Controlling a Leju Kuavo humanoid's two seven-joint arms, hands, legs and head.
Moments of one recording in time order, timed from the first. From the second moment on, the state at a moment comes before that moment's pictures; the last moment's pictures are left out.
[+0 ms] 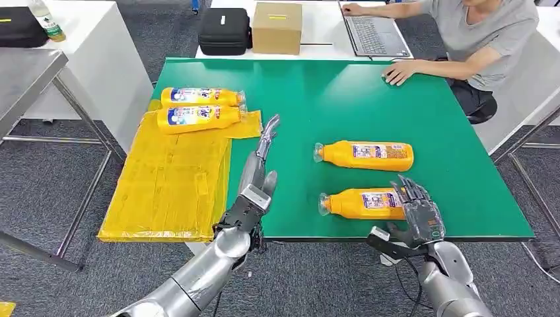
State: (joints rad) left arm -0.48 -0.28 -0.70 -0.98 -0.01 0.57 -0.70; right arm -0.45 -0.14 -0.10 -0.41 1.23 -0.69 -0.69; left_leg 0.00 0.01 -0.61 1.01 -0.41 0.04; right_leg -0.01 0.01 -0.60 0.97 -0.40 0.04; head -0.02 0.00
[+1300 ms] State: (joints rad) left arm -0.53 -0.34 -0.70 -0.93 -0.01 0.51 -0.70; right arm -0.60 -0.21 0.04 -0.34 1.23 -0.18 -0.66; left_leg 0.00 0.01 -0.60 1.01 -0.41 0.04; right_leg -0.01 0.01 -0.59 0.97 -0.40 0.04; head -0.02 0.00
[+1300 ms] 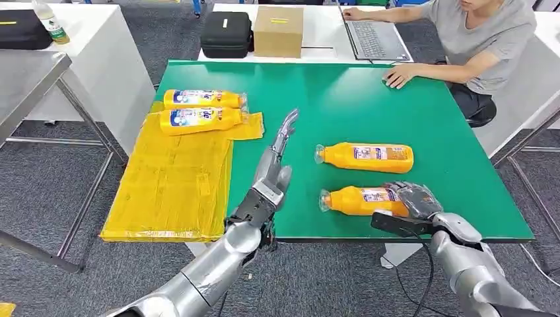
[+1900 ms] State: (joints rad) left arm -0.48 -0.35 -0.59 -1.00 0.01 0.70 -0.70; right arm -0.37 -0.12 0.15 -0.69 0.15 -0.60 -0.70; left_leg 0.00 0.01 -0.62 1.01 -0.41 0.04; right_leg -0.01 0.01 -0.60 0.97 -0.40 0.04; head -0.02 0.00
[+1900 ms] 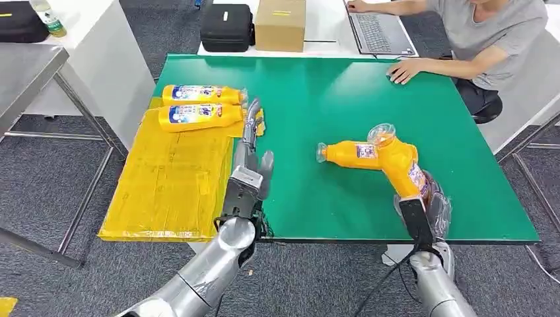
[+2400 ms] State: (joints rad) left arm -0.46 -0.37 -0.56 -0.90 0.16 0.54 -0.70; right arm -0.30 -0.05 0.35 -0.87 0.26 -0.69 -0.70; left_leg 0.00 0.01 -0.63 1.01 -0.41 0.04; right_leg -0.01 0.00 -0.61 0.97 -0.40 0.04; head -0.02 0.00
